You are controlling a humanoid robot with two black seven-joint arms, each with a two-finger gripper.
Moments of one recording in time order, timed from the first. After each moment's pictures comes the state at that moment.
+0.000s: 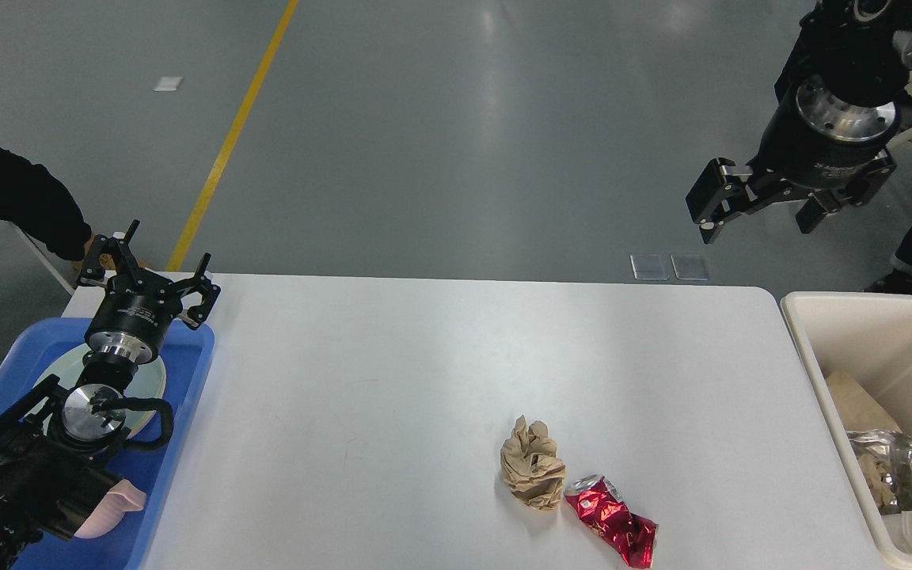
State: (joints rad) left arm -0.59 0.26 -1.03 -0.45 -0.12 -0.53 -0.24; right arm 2.15 -0.42 -1.01 1.12 -0.25 0.96 -0.34
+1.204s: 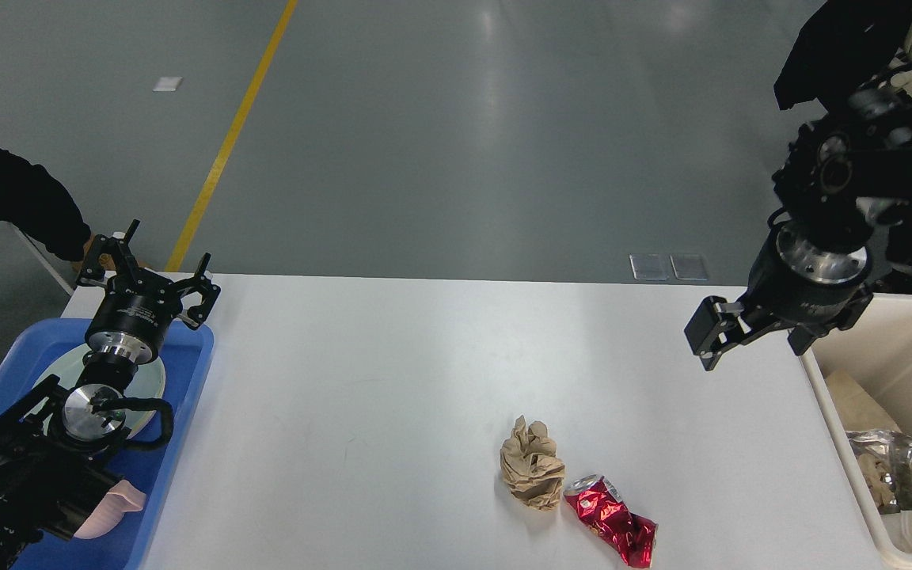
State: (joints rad) left arm -0.59 0.26 -1.03 -0.45 -0.12 -0.53 -0.24; right arm 1.97 -0.42 -1.01 1.56 -0.37 0.54 -0.34
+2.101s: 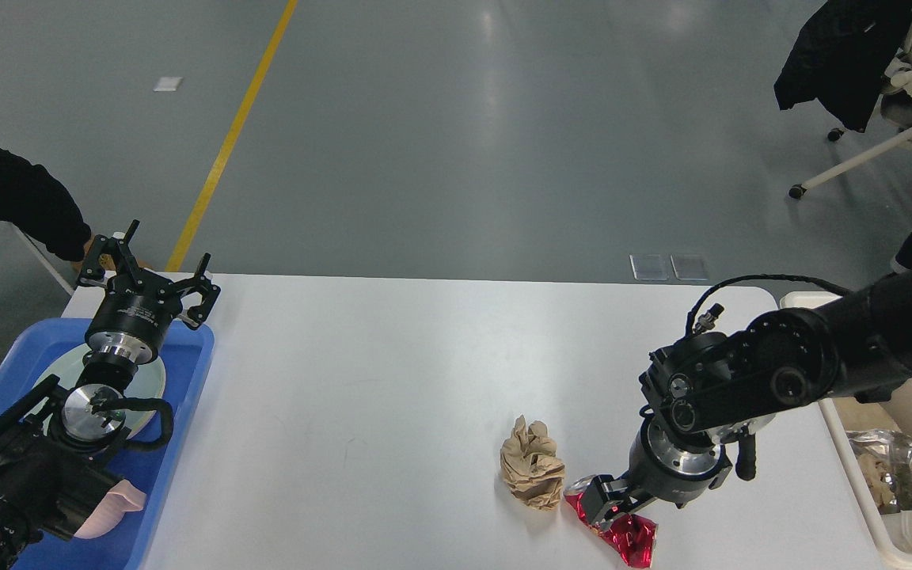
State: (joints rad) left arm -0.59 0.26 -1.03 -0.45 -0.12 -0.53 -0.24; right arm 1.62 -0.21 -0.92 1.55 -0.37 0.35 -0.34
